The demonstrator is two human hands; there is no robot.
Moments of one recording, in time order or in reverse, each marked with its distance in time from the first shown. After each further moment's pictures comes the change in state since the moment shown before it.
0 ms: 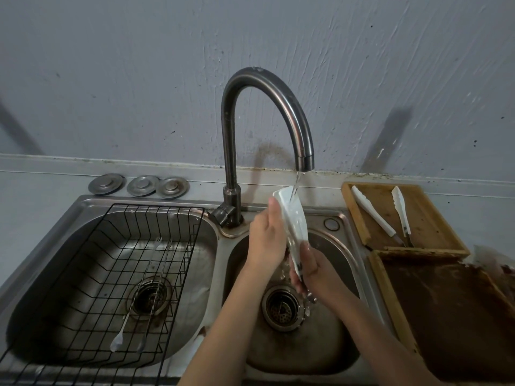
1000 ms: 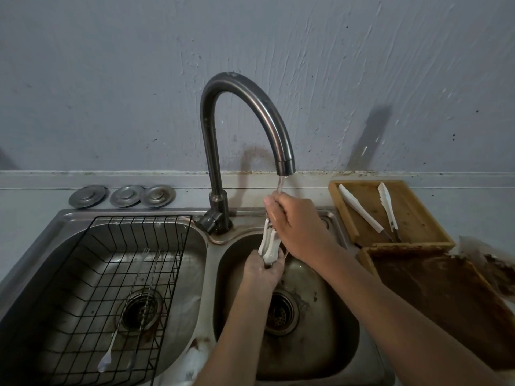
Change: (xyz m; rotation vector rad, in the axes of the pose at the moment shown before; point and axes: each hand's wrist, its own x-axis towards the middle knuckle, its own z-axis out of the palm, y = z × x) left_hand 0.006 -0.051 0.027 -1.470 0.384 -1.131; right_hand 0.035 -0.081 -0.016 -0.436 0.247 -0.510
